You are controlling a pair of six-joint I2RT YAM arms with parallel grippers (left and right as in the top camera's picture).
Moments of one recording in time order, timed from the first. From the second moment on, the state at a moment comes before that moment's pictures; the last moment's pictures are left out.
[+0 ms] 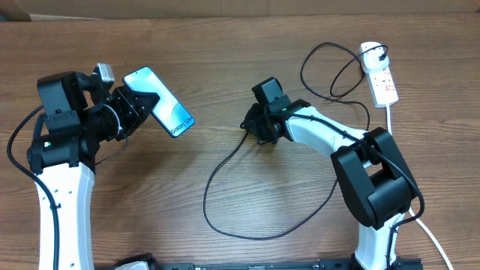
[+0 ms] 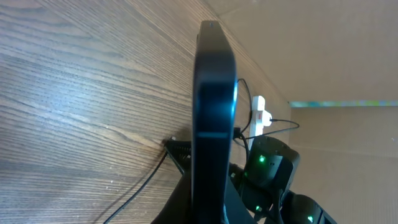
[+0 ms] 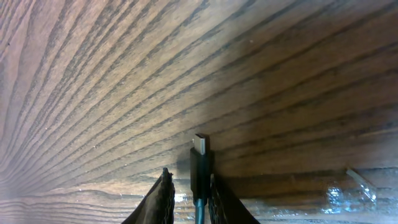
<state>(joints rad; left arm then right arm) 0.21 1.27 1.17 -0.71 0.69 -0.63 0.52 2.04 1.28 -0.37 -0.18 1.05</state>
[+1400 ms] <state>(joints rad) 0.36 1.28 1.17 -0.40 1.10 -0.71 0.46 1.82 1.28 -0.65 -1.40 0.29</state>
